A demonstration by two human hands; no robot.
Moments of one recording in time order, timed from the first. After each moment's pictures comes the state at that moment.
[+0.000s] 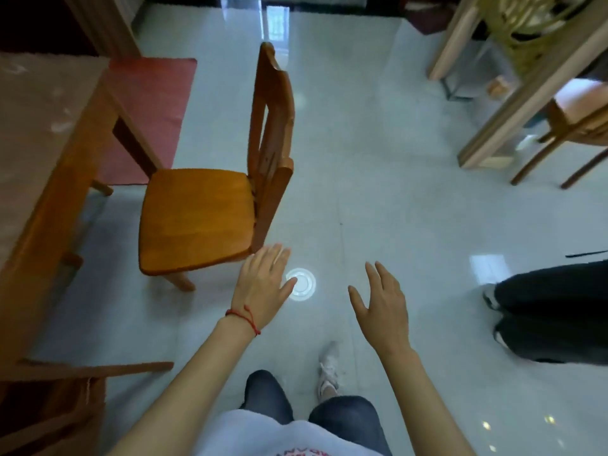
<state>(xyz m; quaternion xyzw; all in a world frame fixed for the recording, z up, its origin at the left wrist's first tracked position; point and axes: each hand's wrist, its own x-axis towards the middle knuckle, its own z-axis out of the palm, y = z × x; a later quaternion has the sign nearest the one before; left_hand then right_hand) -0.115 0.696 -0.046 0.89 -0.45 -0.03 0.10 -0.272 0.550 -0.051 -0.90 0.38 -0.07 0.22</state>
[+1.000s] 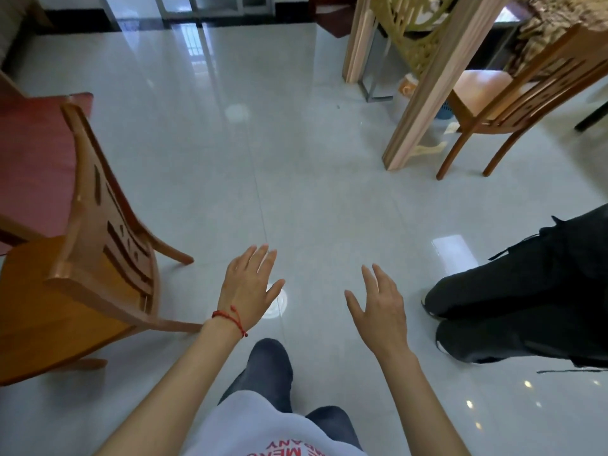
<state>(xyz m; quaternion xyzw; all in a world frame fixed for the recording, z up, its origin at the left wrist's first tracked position) -0.143 0.368 -0.053 0.86 -0.51 -0.06 0.07 -0.342 0.240 -0.061 -0.88 0.44 -0.10 0.16</state>
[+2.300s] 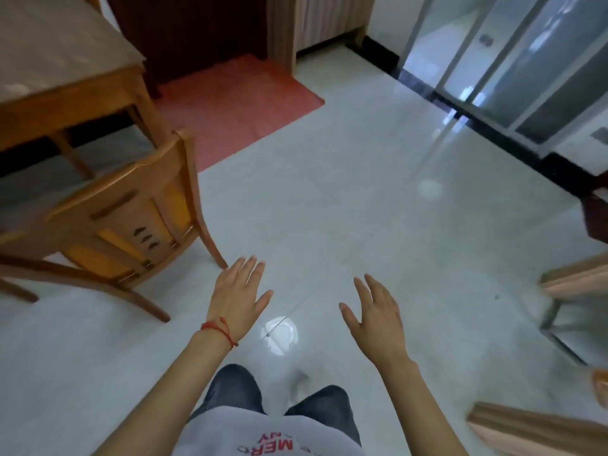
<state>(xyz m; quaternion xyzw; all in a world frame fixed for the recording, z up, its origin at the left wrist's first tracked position) 0.077 0.107 -0.050 0.99 0.00 -0.01 0.11 0.093 -0.139 -0.026 -0.98 -0.08 0.09 0.16</state>
